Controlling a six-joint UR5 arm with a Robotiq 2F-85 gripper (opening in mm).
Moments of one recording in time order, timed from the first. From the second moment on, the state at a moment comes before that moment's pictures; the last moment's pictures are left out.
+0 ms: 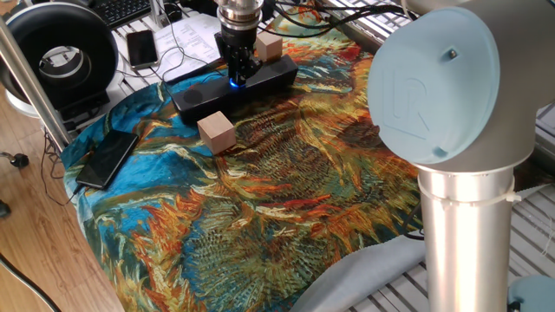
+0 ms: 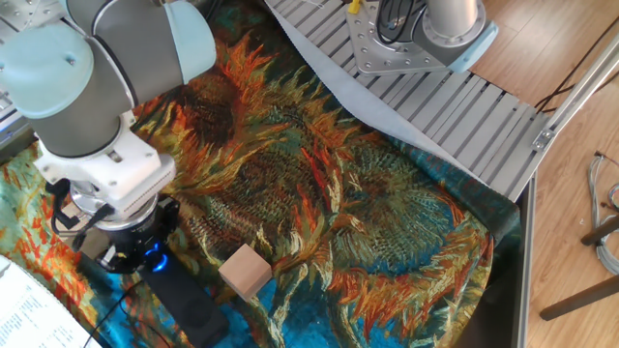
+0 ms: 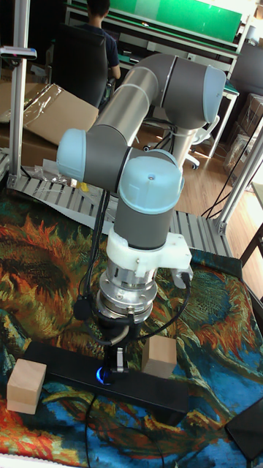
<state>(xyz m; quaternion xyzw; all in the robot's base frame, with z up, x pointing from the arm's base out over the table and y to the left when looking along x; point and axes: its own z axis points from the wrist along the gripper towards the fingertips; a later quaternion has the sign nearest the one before) 0.731 0.005 0.062 -0.75 0.65 -0.01 0.06</state>
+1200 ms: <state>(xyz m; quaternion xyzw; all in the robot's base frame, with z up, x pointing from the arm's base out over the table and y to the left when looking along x) 0.739 -0.003 0.078 -0.78 0.63 -0.04 0.06</state>
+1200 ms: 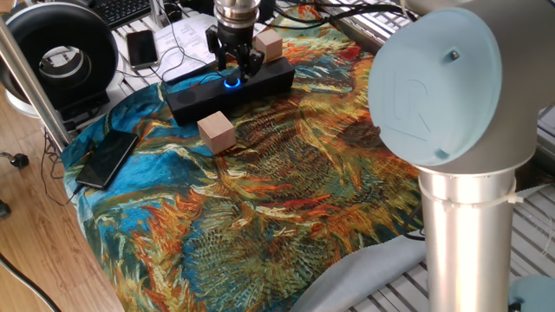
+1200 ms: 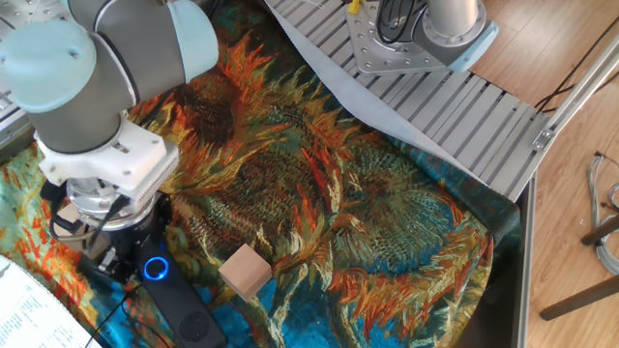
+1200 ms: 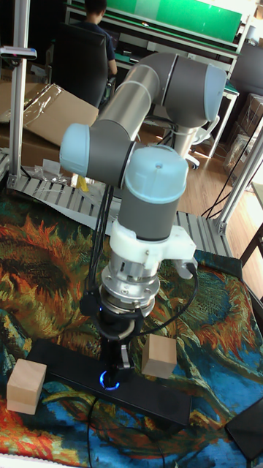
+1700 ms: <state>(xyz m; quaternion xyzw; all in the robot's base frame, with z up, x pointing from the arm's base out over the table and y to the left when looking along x) 0.736 -0.022 0.107 -0.62 0.78 -0.05 0.06</state>
